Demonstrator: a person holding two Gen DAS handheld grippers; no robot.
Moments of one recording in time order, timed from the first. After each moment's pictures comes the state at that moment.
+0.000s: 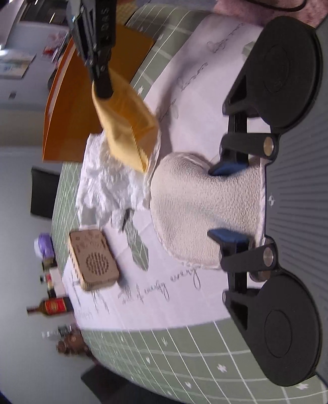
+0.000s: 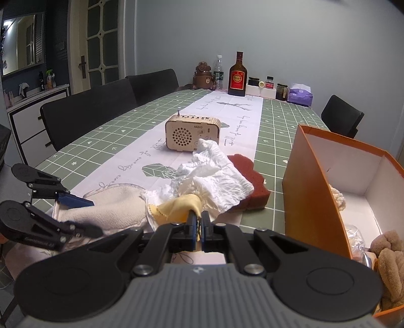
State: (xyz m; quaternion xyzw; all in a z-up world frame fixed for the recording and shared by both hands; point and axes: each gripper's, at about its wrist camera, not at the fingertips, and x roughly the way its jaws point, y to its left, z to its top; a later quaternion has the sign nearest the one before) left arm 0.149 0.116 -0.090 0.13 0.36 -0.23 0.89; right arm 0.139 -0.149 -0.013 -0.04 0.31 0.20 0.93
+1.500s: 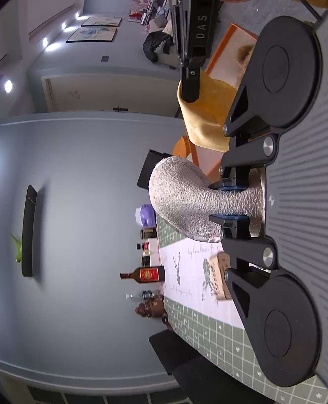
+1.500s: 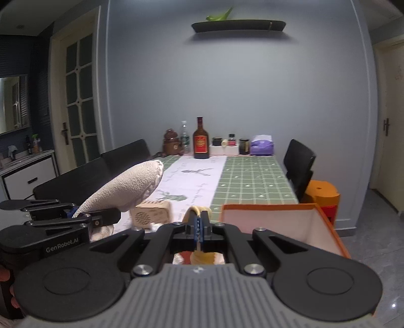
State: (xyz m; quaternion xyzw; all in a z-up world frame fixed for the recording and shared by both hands) left arm 0.120 -0.024 0.048 0.02 0.17 -0.15 0.97; right arm 0.118 -0.270 0.096 0.03 0.19 0.15 0.97
